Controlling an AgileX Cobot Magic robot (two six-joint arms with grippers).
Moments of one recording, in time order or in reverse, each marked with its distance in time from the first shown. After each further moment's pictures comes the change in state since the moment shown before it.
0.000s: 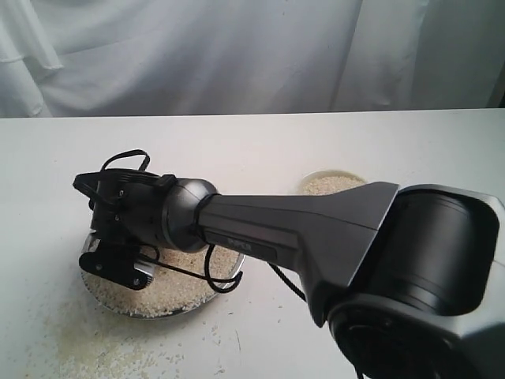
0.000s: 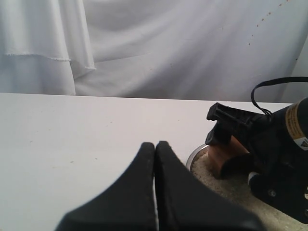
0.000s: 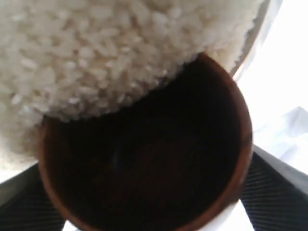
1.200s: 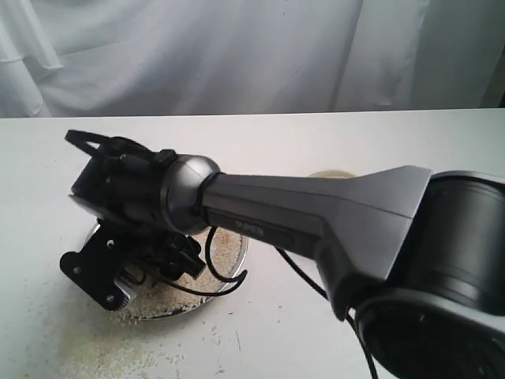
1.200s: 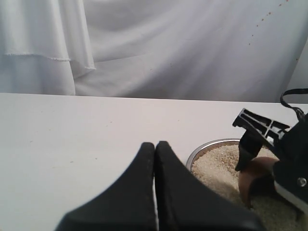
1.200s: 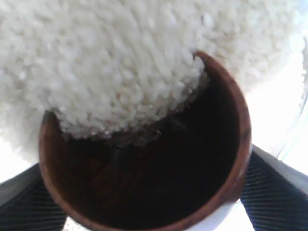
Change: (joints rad) left arm 0.000 0.000 0.000 0.000 0.000 0.000; right arm 0.002 -0.075 -0.013 0.425 0.262 -0.030
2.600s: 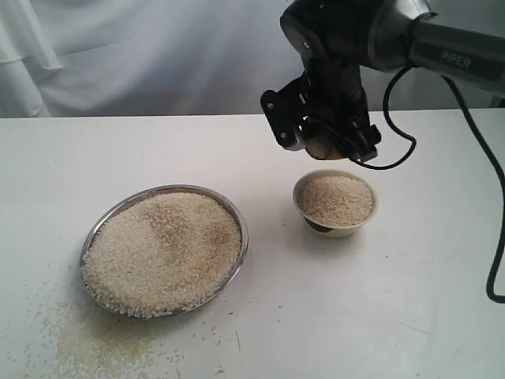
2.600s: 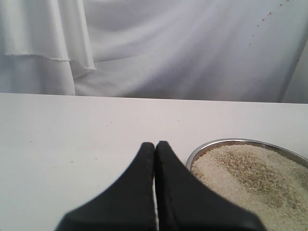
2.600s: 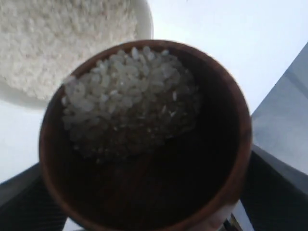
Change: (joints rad) left arm 0.000 0.000 0.000 0.000 0.000 0.000; right arm -0.465 -0.217 0.080 -0.180 0.257 0.178
